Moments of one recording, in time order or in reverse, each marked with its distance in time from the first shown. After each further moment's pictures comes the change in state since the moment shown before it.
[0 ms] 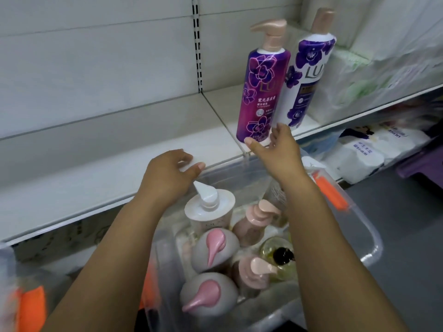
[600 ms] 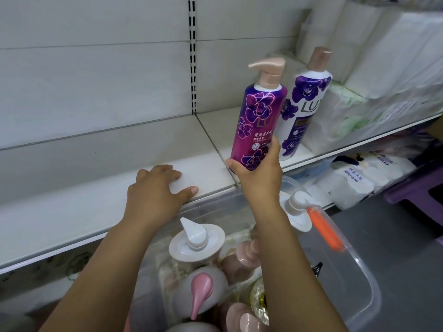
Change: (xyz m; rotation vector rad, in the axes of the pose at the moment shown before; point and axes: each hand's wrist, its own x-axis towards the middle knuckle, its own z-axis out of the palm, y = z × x) left_hand 0.028 0.003 0.007 0.216 -0.024 0.003; right_hand 0.024 -0.002 0.032 -0.020 0.203 -0.059
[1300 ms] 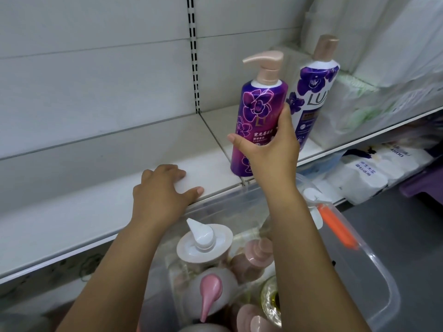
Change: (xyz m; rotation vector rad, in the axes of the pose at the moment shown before) left_hand 0.002 -0.001 0.004 -0.025 0.052 -0.017; right_hand 0.012 -0.039 -0.012 0.087 0.036 -0.138
